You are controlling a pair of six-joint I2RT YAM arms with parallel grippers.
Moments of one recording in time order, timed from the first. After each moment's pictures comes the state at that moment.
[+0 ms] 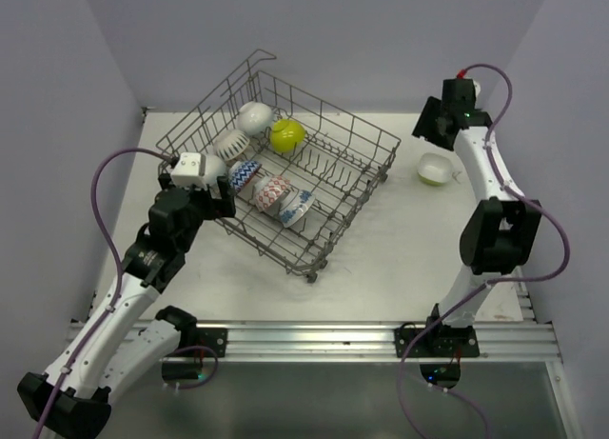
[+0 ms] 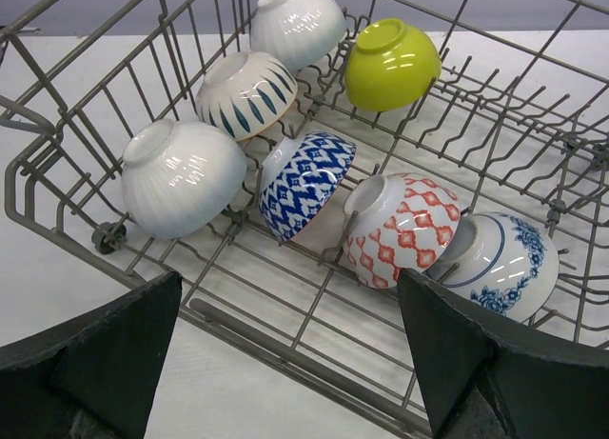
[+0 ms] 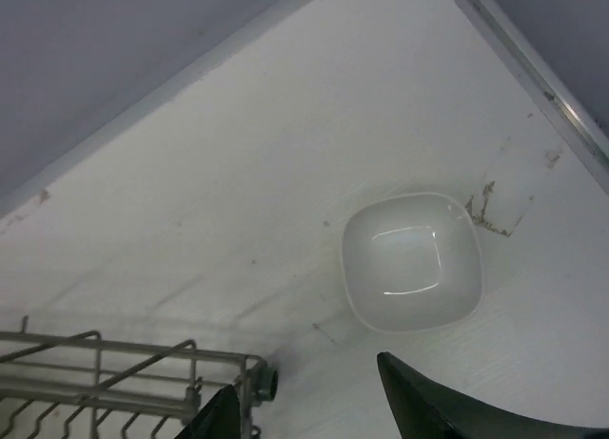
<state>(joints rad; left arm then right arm) -0.41 0.75 0.75 -0.27 -0.28 -0.17 -0.02 1.85 1.71 -0.66 0.12 0.37</state>
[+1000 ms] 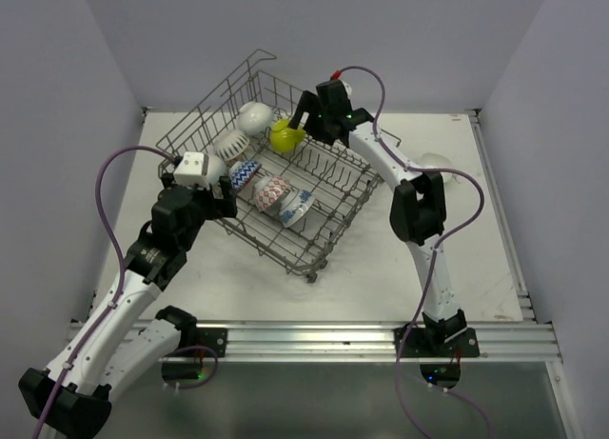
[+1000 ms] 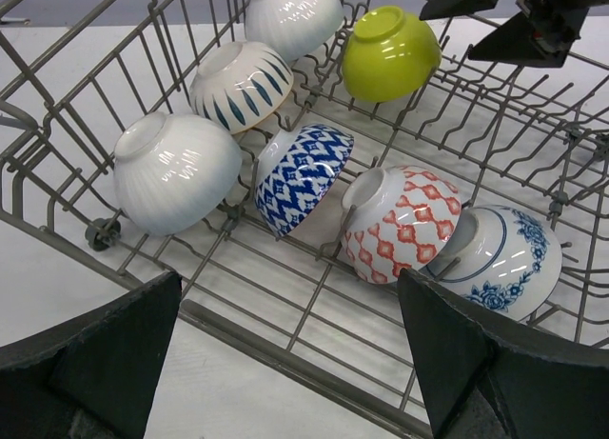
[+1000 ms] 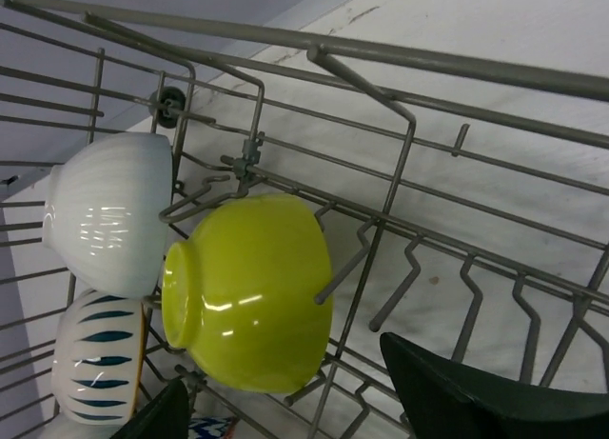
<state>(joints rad) -0.41 0.77 0.75 -0.27 -0.28 -0.17 0.48 2.32 2.21 -0.53 0.01 0.74</state>
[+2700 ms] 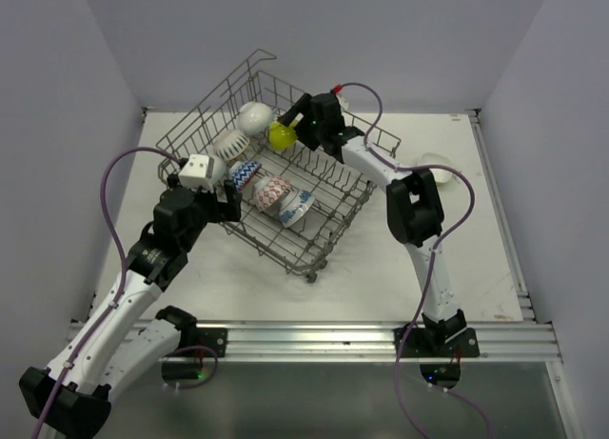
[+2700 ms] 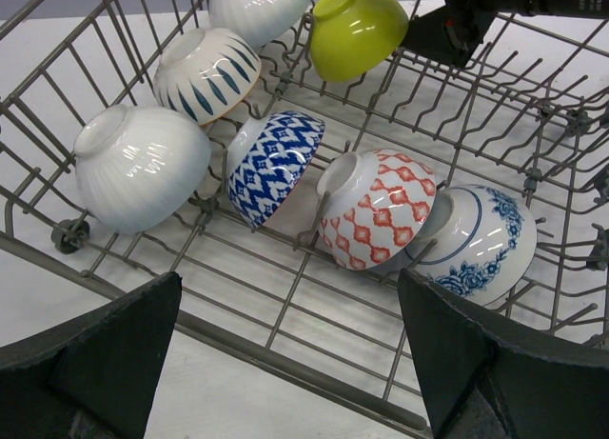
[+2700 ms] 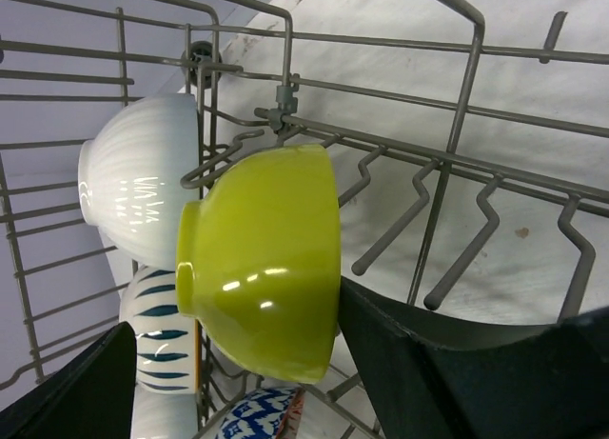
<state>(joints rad) -0.42 0.77 0.74 -0.27 -0.20 -0.17 0.52 2.34 2.03 -0.14 0.02 1.06</state>
